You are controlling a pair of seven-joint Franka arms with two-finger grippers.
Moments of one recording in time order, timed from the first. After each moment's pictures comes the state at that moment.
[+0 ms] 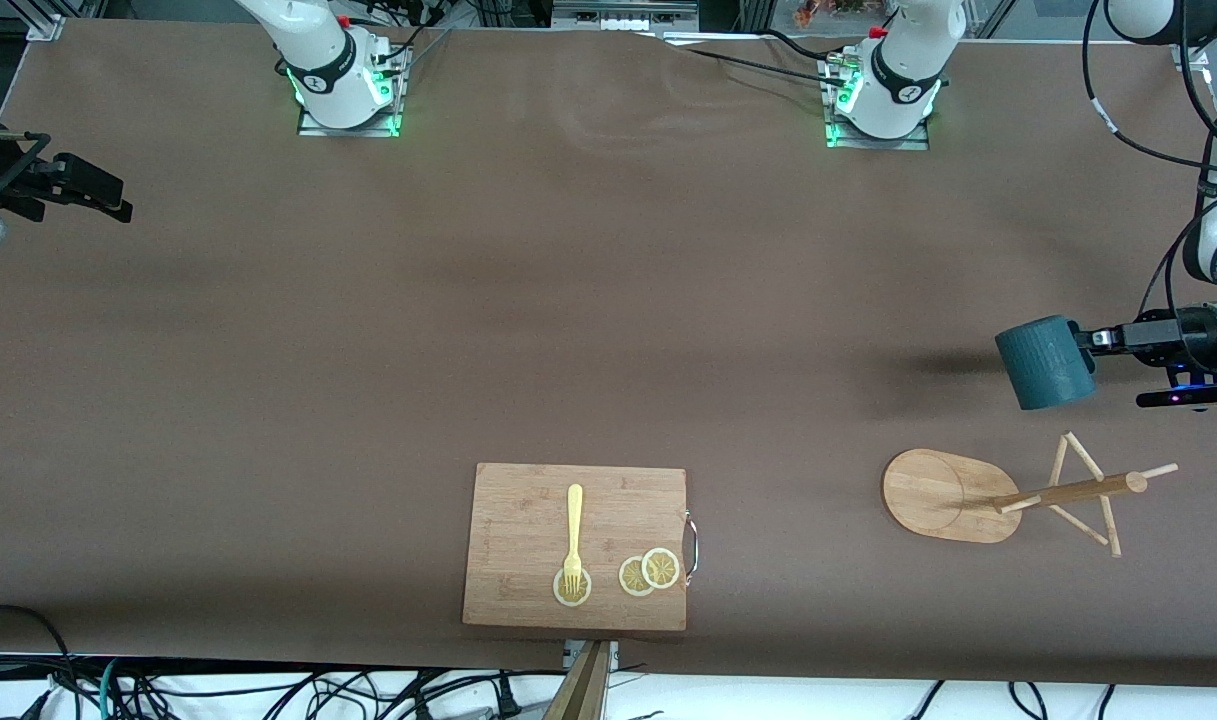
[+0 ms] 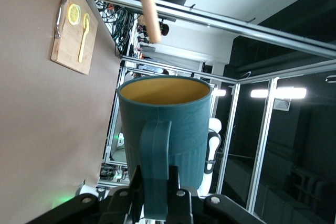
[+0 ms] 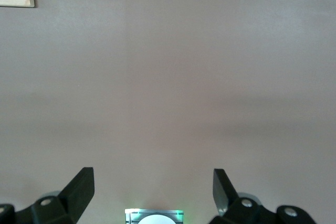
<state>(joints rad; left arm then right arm) 0.44 0.73 0.21 -1.62 -1.41 1.05 0.62 -0.04 -0.02 0.00 -1.62 -0.01 1.49 -0.05</state>
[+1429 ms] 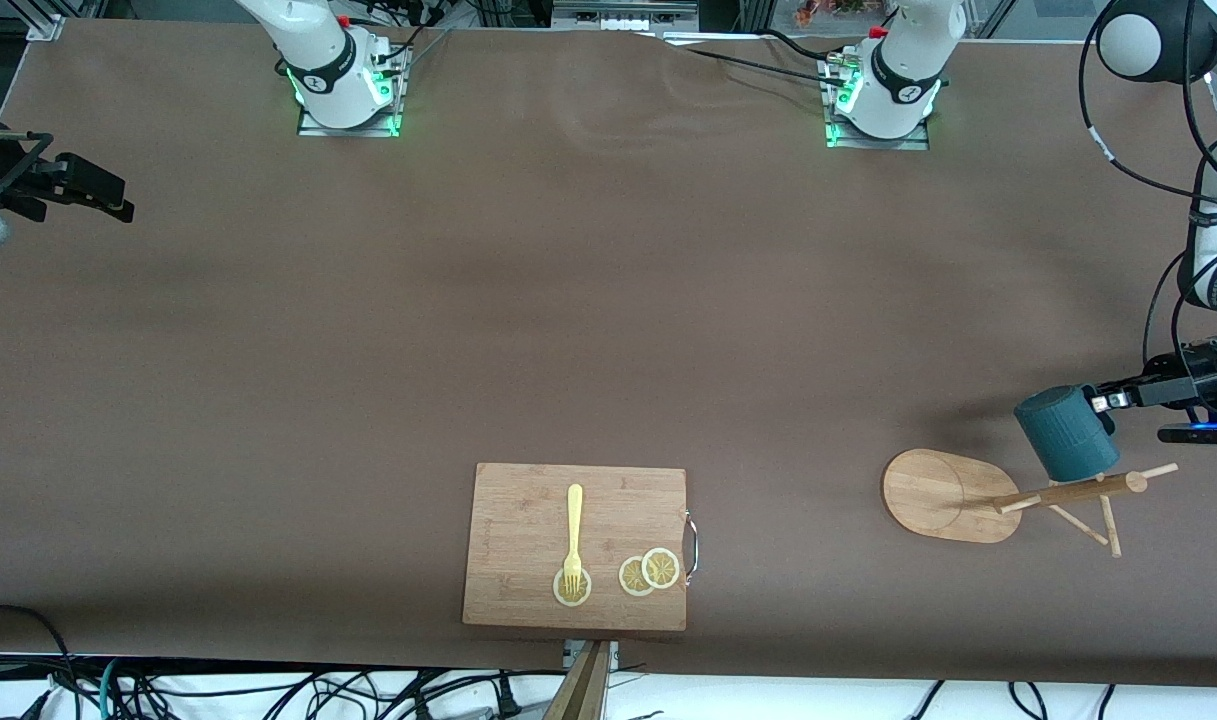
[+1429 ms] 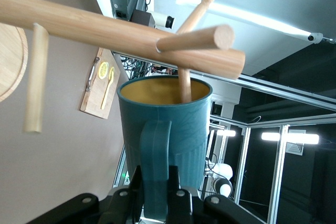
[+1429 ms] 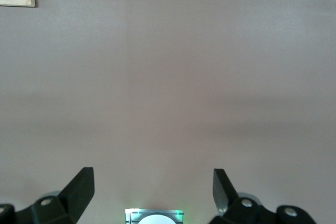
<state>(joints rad) 0.46 0.85 0.20 -1.46 -1.49 1.21 0.52 -0.04 -0.02 0.00 -1.62 -0.01 1.49 -0.05</state>
